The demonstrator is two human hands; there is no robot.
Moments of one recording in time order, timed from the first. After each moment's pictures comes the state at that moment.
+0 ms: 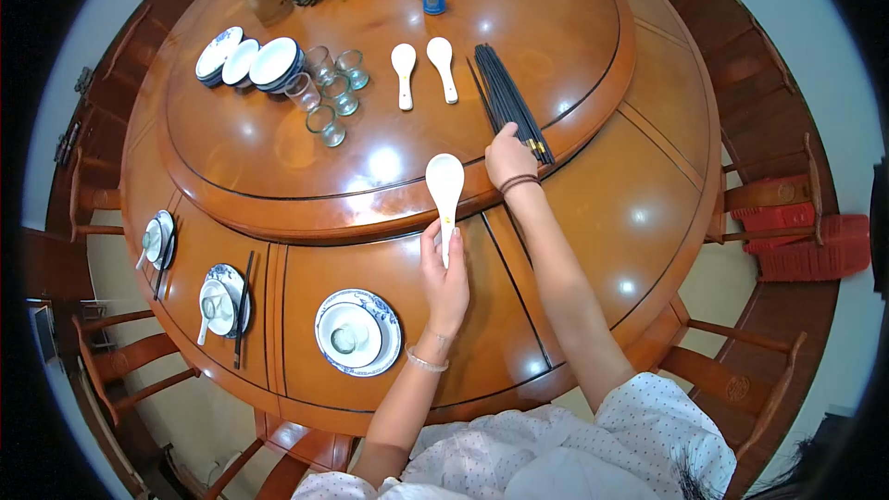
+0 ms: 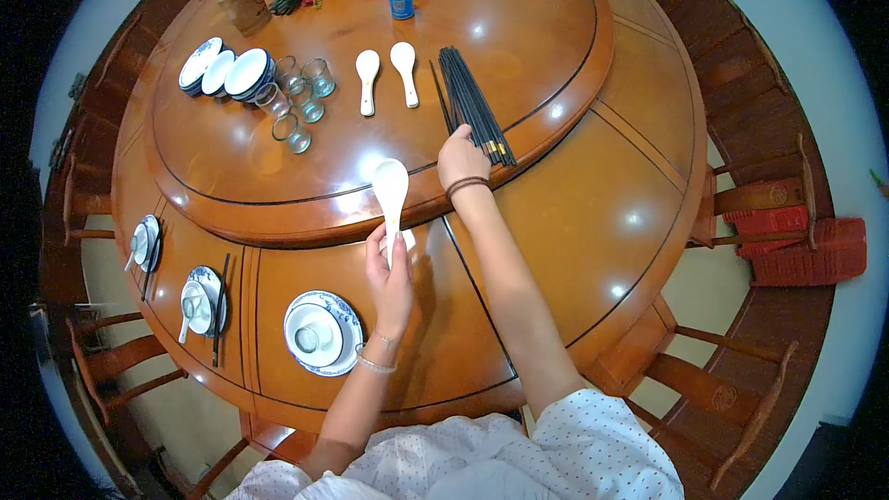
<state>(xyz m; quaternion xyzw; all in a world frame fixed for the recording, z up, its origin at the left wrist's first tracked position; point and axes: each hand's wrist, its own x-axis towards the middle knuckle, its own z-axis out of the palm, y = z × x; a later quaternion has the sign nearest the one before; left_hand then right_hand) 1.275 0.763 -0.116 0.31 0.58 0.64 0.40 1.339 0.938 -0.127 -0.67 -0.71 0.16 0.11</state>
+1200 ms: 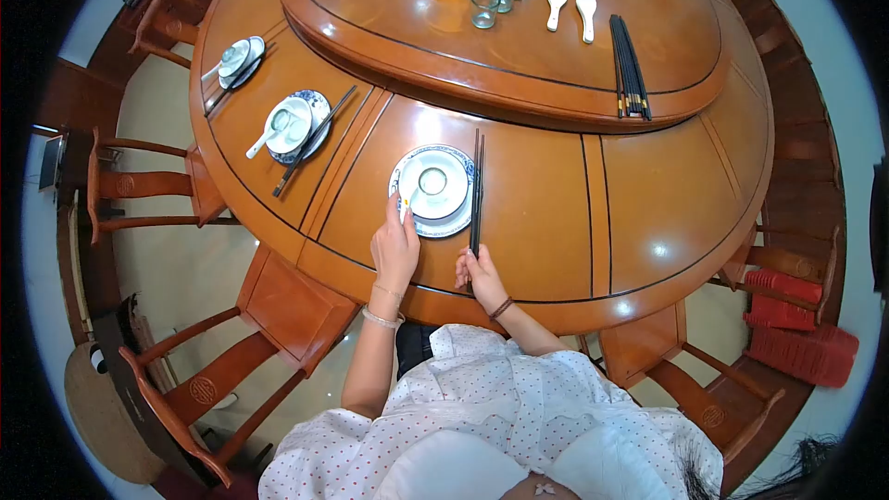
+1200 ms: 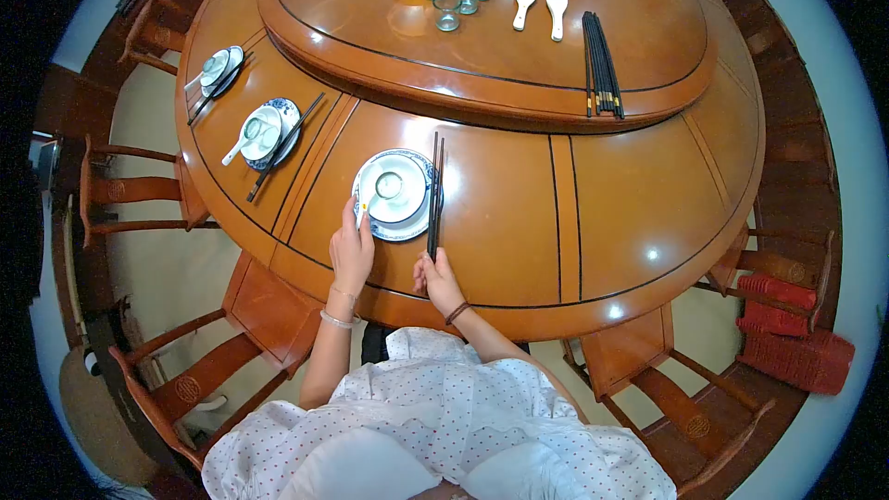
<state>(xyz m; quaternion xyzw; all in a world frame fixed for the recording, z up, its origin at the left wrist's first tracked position) 1.134 0.517 -0.150 0.41 0.85 0.32 0.08 1.290 0.547 -0.222 -0.36 -0.38 0.82 0.22</state>
